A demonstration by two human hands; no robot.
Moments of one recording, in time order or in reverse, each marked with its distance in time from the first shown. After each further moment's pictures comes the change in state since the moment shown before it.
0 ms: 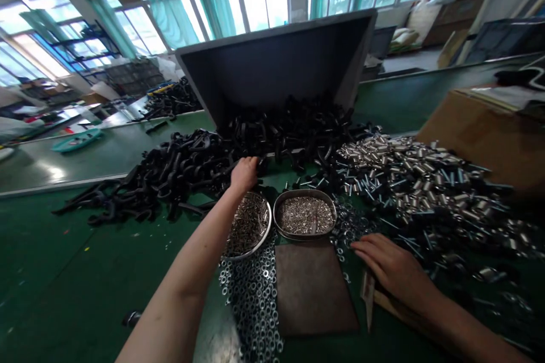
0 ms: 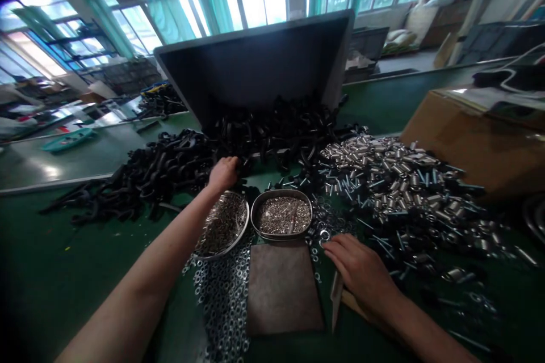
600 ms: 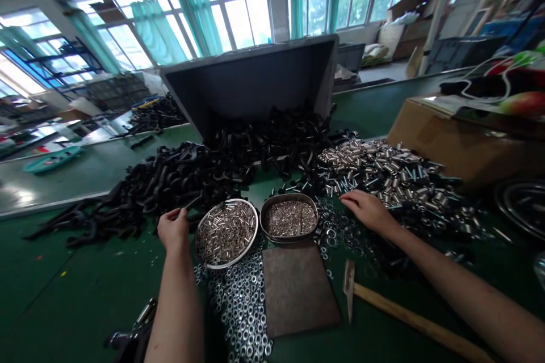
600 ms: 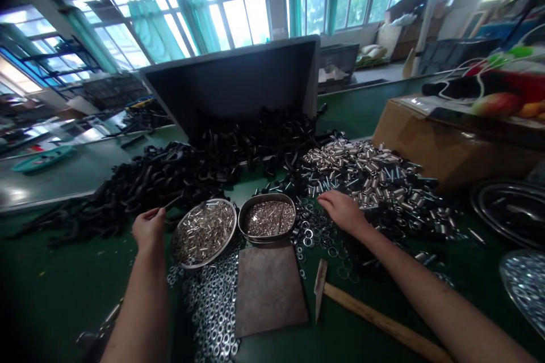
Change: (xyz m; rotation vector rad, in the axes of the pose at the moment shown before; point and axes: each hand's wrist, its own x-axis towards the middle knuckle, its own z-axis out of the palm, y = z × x) left_hand -0.110 -0.102 0.019 -0.602 0.501 -0.968; right_hand 0.059 0.083 -0.012 -0.004 -0.018 0.306
